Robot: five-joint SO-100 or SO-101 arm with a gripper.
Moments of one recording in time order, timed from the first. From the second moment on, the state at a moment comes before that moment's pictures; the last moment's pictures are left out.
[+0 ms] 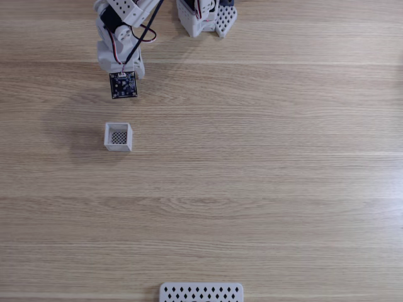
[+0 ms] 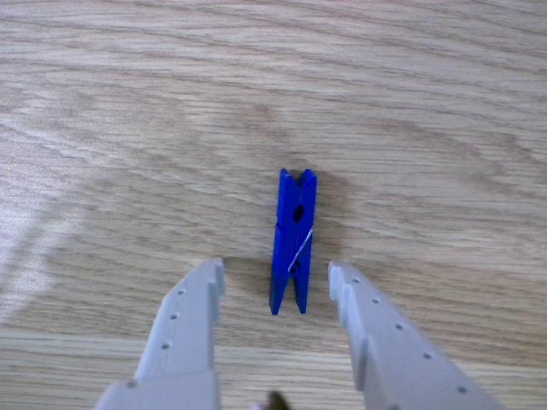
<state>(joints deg) 53.9 94.7 123.3 62.7 -150.0</state>
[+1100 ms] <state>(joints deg) 48.3 96.8 125.2 24.3 -123.2</state>
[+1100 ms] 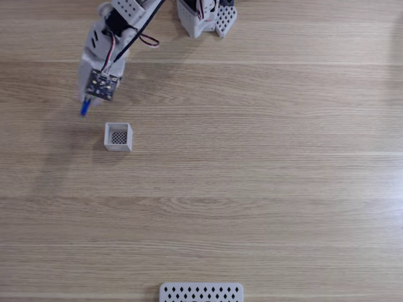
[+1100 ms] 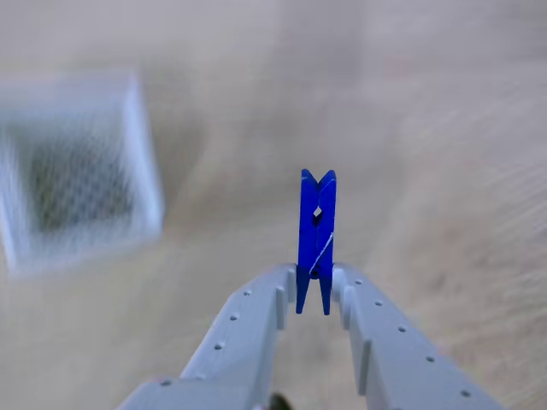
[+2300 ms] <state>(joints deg) 33.9 103.1 149.2 -10.8 -88.1</state>
